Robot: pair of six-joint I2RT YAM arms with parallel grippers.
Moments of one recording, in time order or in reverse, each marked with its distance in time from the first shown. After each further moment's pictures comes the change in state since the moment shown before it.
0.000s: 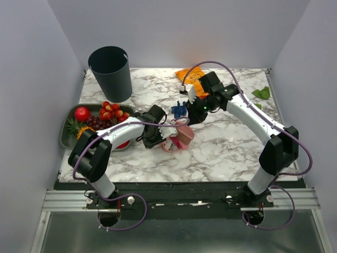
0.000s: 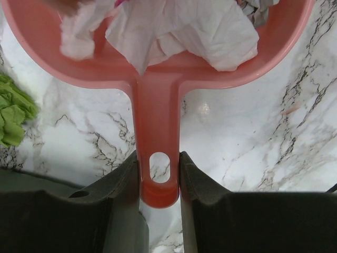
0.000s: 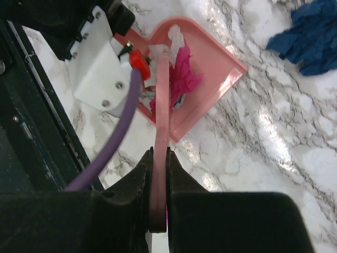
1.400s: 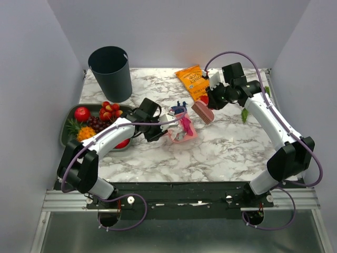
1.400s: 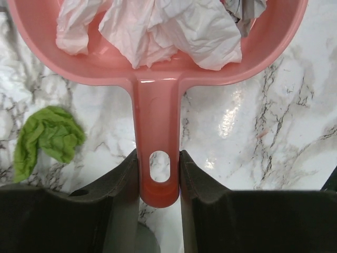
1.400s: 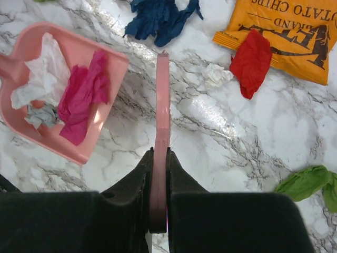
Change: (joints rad) left arm 0.043 -0.145 -0.022 0.117 0.189 0.035; right arm -0.188 -0.106 0.019 0.007 0.262 0.001
